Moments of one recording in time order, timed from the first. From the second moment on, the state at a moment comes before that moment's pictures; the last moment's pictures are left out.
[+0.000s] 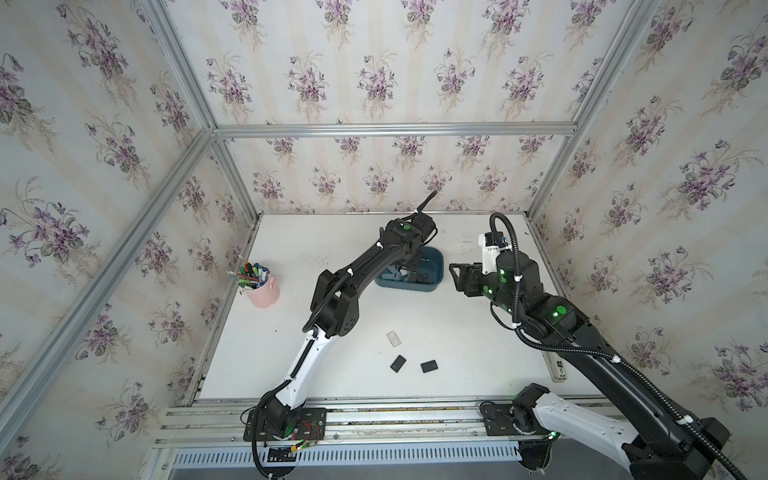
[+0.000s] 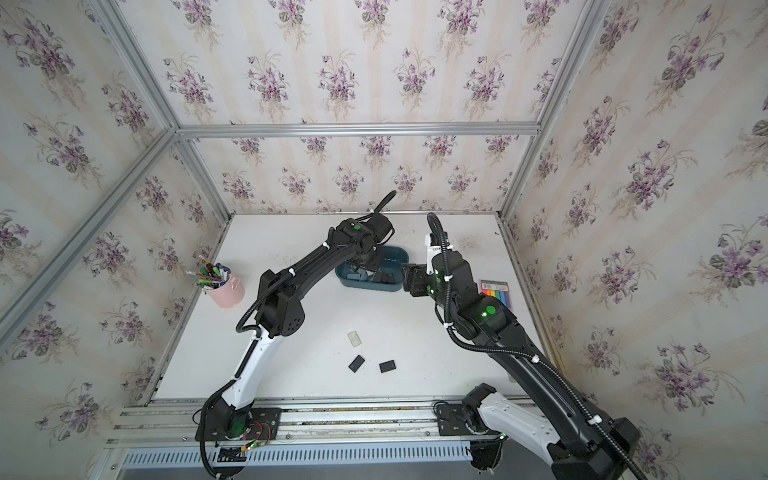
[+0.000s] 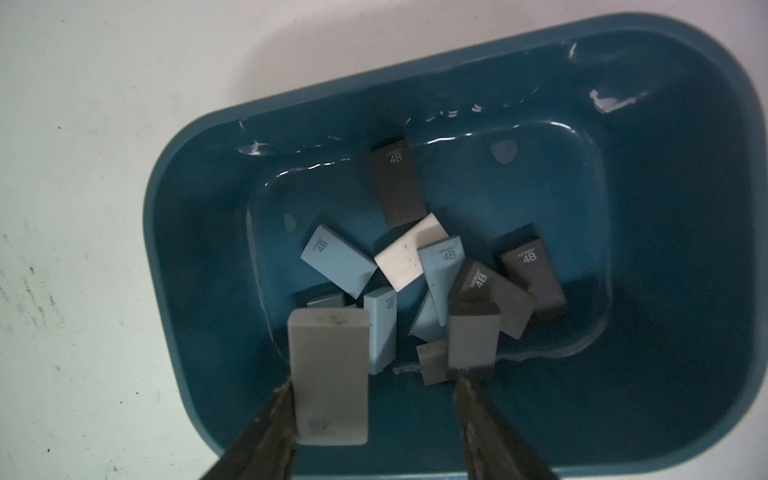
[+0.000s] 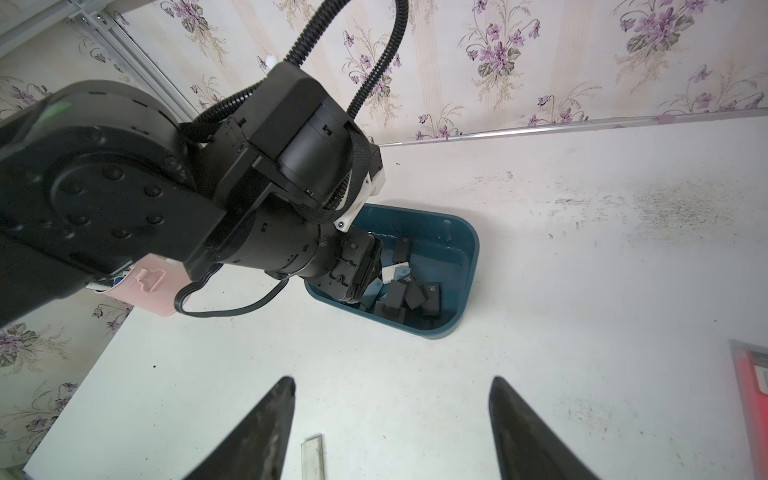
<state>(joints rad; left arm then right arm) -0.68 2.45 2.42 -1.25 -0.26 -0.33 0.60 0.97 1.00 -0.51 0.14 0.41</state>
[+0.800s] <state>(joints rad) -0.69 2.50 2.40 -1.22 -0.24 -0.32 0.60 0.97 1.00 -0.52 0.12 0.42</state>
